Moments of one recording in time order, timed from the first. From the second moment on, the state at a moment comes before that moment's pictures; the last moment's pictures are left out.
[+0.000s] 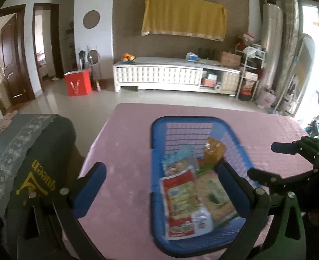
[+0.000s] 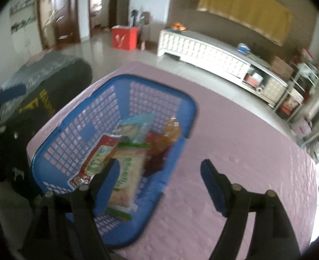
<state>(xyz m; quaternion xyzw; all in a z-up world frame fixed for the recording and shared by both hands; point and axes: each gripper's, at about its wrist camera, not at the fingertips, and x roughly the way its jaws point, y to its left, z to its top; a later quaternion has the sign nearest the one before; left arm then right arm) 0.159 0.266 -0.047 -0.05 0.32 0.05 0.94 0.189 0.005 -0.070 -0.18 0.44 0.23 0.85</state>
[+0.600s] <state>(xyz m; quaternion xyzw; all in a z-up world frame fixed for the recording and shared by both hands) 0.096 0.174 0.021 -0.05 0.25 -0.03 0.97 0.103 -0.083 0.047 -0.11 0.27 0.18 0.94</state>
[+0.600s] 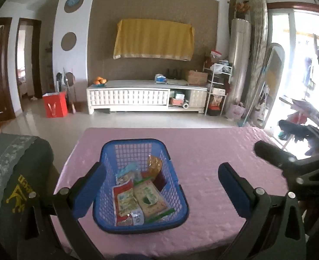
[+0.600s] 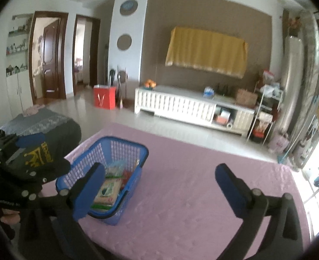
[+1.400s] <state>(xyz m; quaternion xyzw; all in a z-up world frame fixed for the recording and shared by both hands) 0.030 0.142 0.041 -0.01 0.21 -0.01 0.98 0.044 -0.098 0.054 -0.09 0.25 0.18 0.95</state>
